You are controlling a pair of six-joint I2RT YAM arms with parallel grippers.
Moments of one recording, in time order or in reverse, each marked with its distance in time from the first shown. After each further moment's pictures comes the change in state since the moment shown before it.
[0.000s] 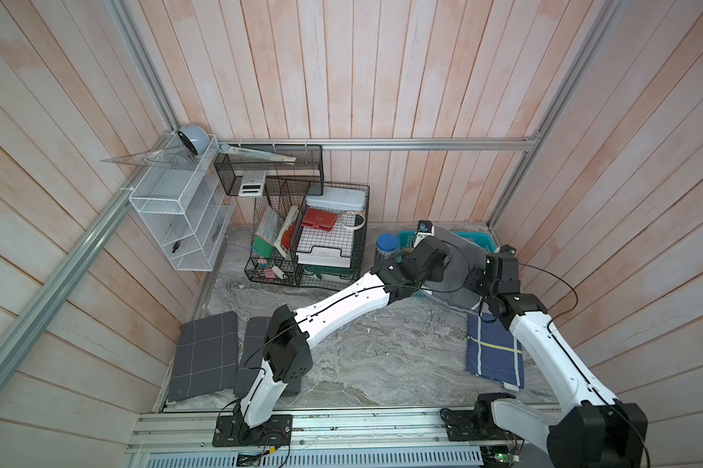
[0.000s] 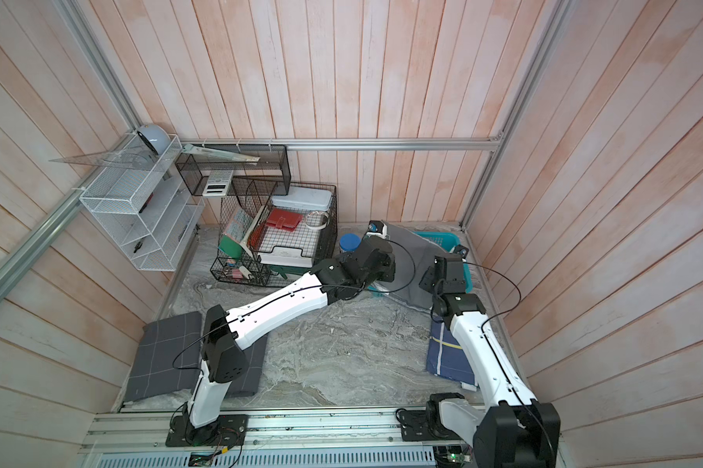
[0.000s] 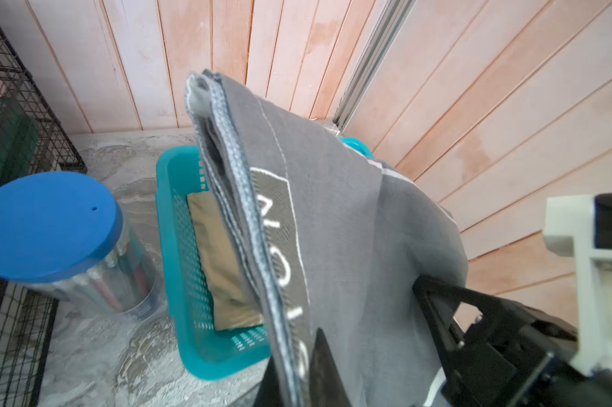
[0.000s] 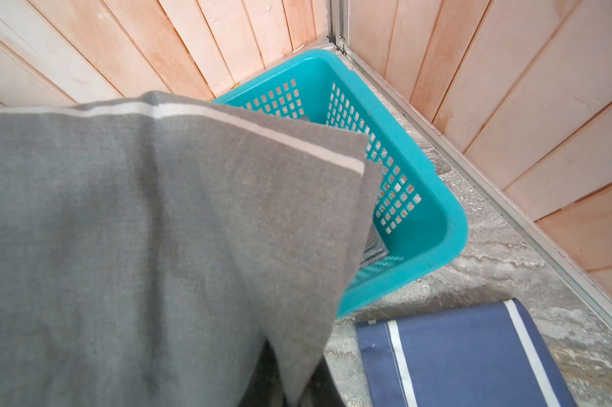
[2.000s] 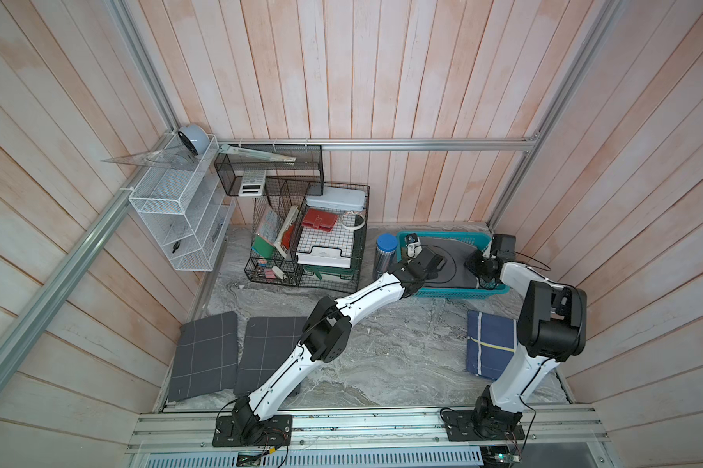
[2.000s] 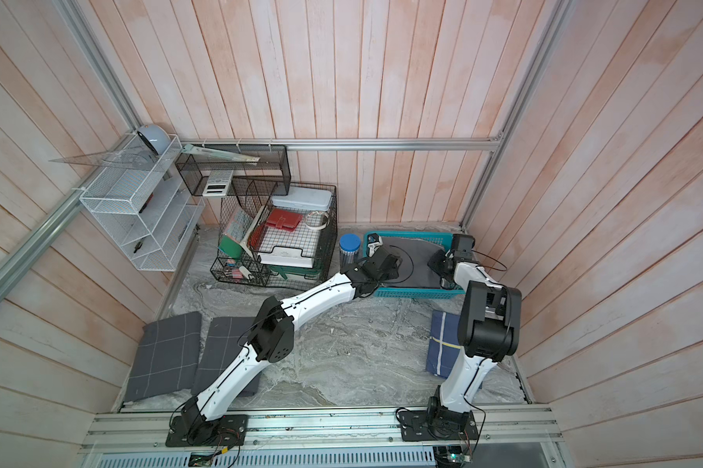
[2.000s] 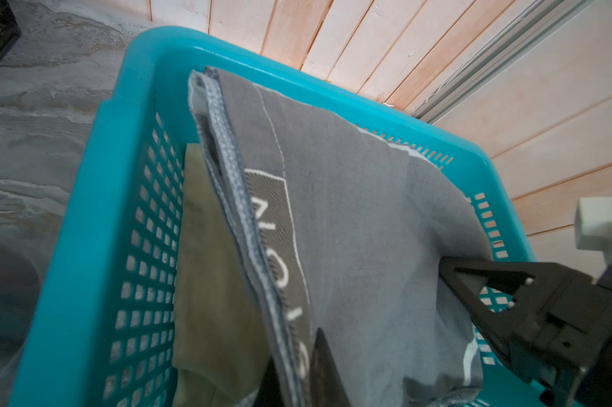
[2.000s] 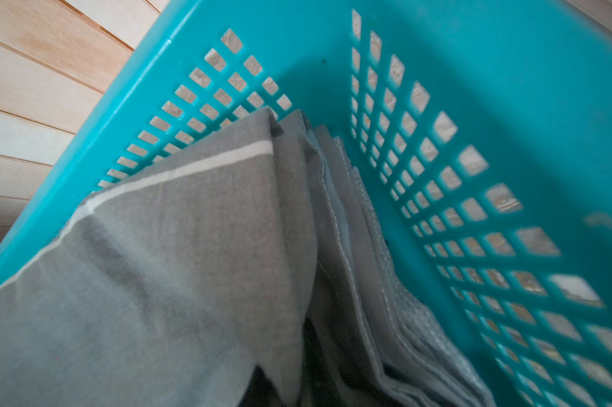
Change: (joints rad) left arm 0.087 0.419 0.219 0.103 -0.025 -0.264; right arm -0.245 0.709 0.336 0.187 -0.415 0.070
